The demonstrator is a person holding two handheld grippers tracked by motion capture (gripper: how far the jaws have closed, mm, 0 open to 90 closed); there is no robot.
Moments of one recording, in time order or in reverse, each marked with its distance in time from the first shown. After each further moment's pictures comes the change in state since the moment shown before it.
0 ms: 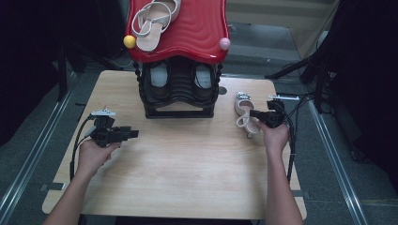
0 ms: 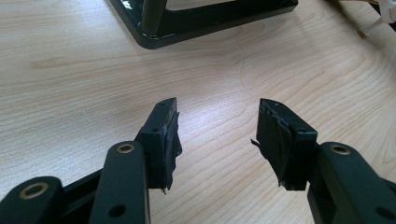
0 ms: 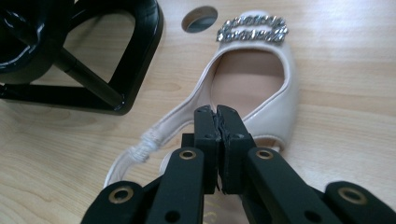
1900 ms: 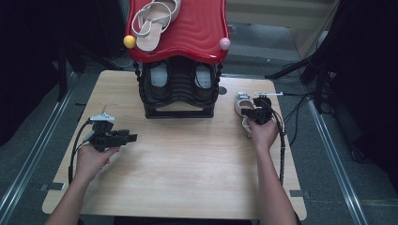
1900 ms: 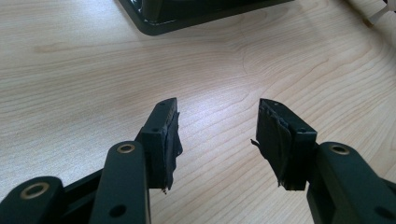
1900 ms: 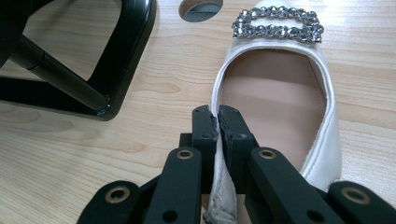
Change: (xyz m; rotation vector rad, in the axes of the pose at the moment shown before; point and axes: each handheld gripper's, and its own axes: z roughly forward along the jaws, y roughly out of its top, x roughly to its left) left arm -0.003 -0.013 -0.003 -0.003 0.021 0.018; right arm 0.021 0.008 0.037 0.062 -0.083 -0.037
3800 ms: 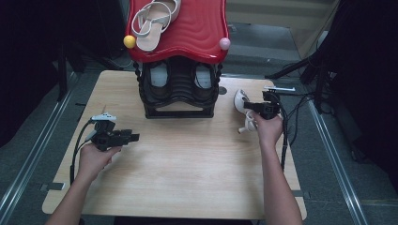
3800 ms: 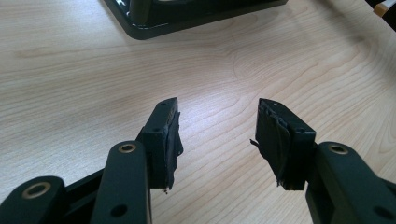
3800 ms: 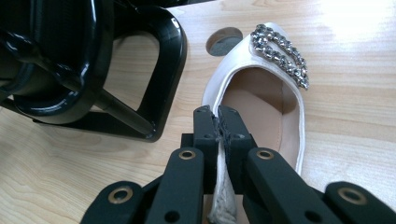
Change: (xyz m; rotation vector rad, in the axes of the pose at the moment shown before) left arm -0.002 0.002 0.004 -0.013 -0.032 -0.002; right arm -0.004 0.018 -0.031 -0.070 0.132 0.083
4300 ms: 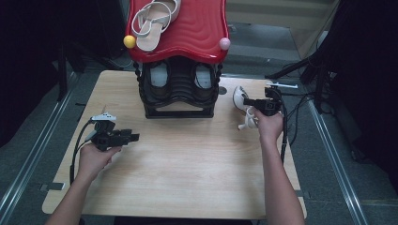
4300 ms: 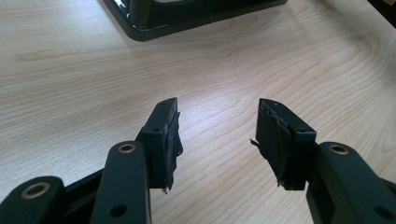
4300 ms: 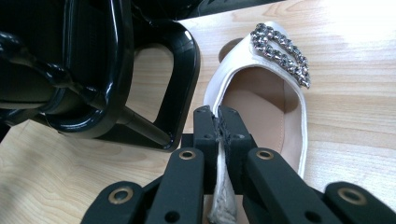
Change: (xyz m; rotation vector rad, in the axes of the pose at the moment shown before) left arm 0.001 0.000 0.001 0.003 0.002 0.012; right arm 0.001 0.010 -0.006 -0.013 0.052 0.049
